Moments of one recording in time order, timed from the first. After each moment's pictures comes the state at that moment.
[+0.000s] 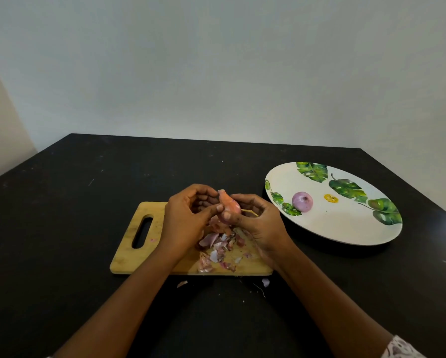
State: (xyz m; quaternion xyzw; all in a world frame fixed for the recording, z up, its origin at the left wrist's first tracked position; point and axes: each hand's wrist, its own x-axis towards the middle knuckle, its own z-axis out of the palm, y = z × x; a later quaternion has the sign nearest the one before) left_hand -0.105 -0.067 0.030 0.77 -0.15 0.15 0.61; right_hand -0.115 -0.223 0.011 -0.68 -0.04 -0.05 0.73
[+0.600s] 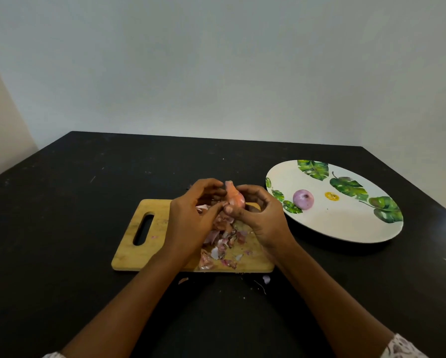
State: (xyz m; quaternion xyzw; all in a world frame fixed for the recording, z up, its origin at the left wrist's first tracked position) left_hand -0.112 -0.072 0.026 0.77 -0.22 0.23 0.56; right_hand -0.114 -0.224 0.012 -0.70 -0.05 -0.11 0.70
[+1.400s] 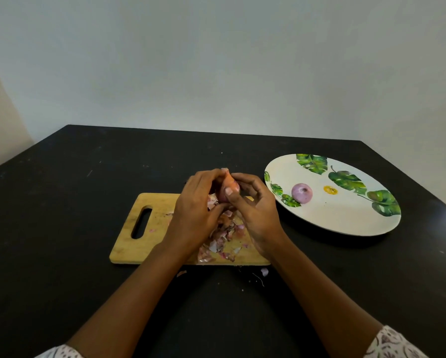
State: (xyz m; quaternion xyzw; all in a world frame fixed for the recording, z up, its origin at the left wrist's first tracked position) left_hand -0.103 -0.076 0.017 0.83 -0.26 0.28 0.41; right_hand -0.112 -0.210 0.009 -0.68 -0.08 -0.16 0.71
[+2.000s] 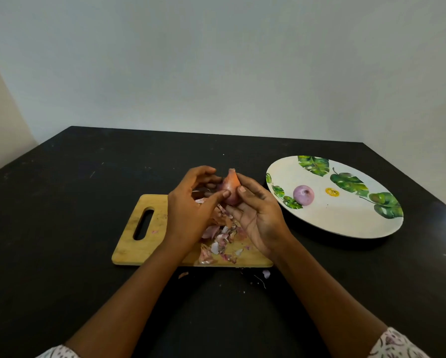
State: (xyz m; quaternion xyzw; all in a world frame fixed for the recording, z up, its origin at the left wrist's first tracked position) left_hand -0.107 -0.075 0.028 0.75 -0.18 0.25 0.59; right_hand -0.114 -0.211 0.021 -0.47 -0.05 0.01 0.88
